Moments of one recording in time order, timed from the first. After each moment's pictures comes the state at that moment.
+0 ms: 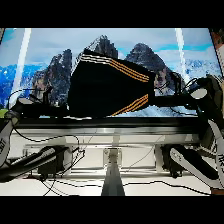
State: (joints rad) left arm 0.32 -1.24 0.50 0.83 -1.08 -0.88; right arm -0.16 -1.05 0.59 -0.86 1.03 0.94
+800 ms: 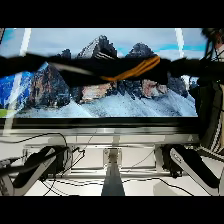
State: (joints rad) left arm 0.31 -0.89 1.17 0.51 -1.17 -0.74; right arm -0.09 -0.90 1.17 -0.85 1.13 0.93
